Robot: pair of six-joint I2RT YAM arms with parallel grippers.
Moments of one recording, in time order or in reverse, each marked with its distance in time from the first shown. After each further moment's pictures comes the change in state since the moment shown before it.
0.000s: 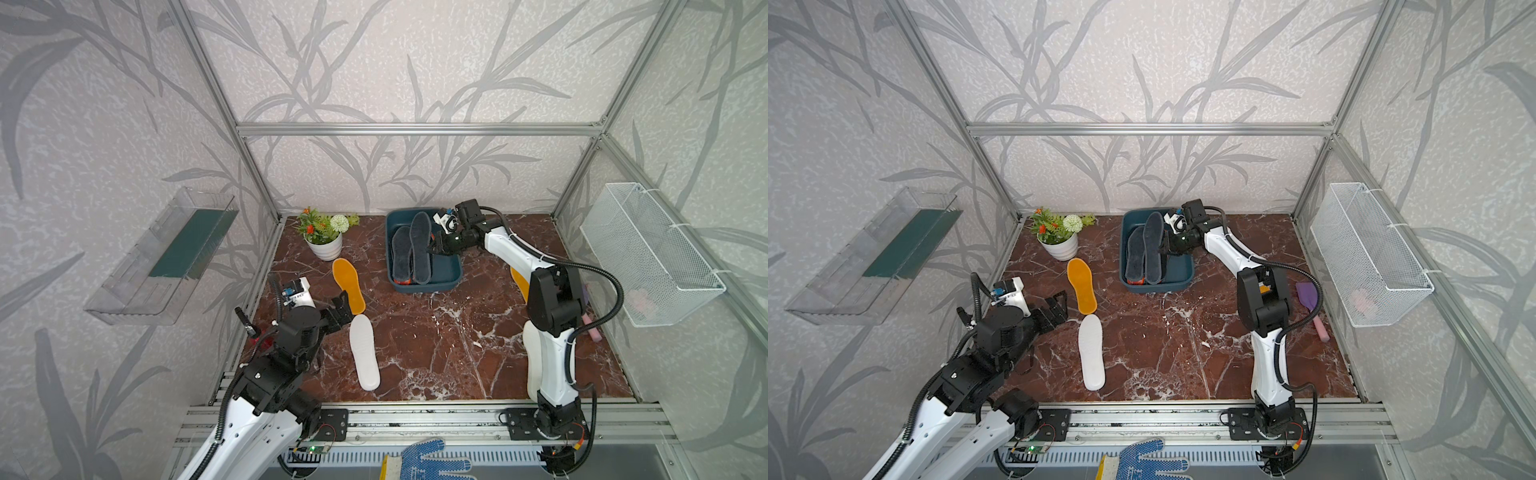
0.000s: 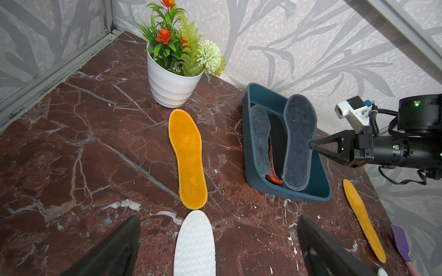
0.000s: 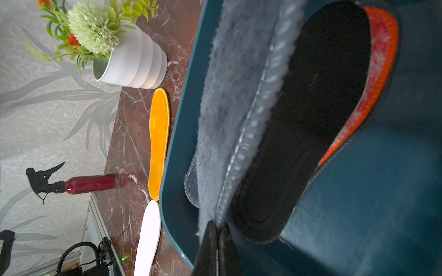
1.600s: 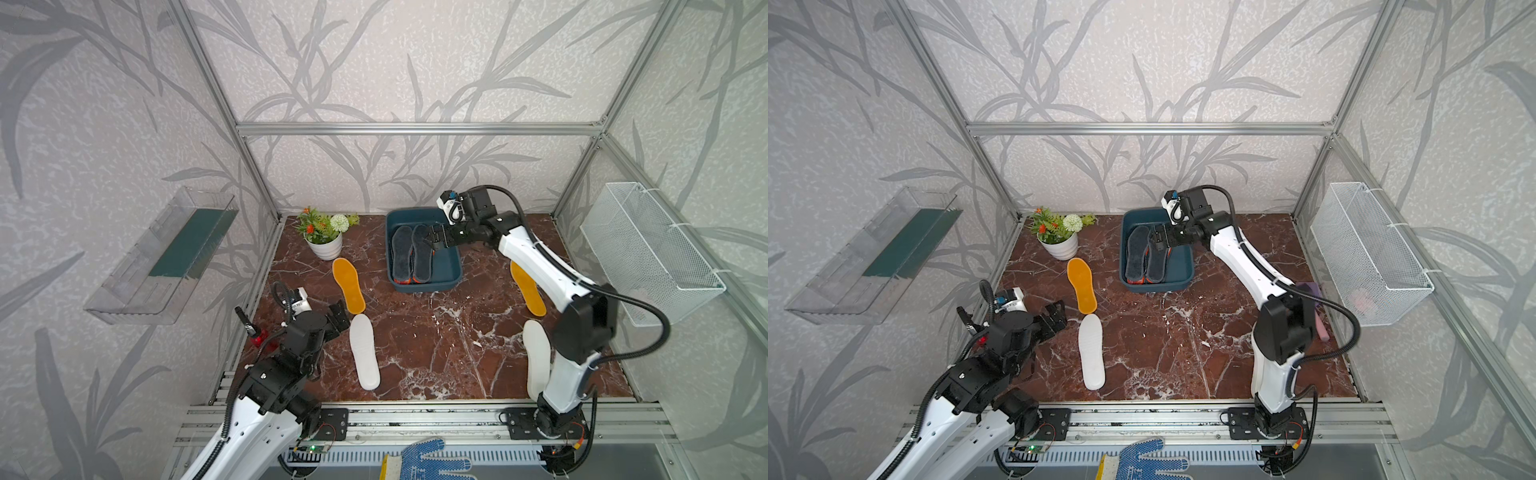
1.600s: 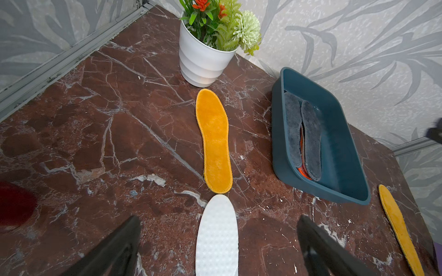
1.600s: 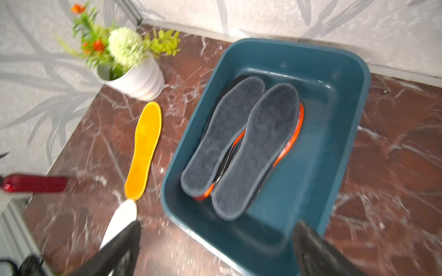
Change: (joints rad) left arm 0.000 -0.013 -0.076 -0.060 -0.060 -0.088; right arm 0.106 -0.448 -0.199 -0.016 0.369 -0.142
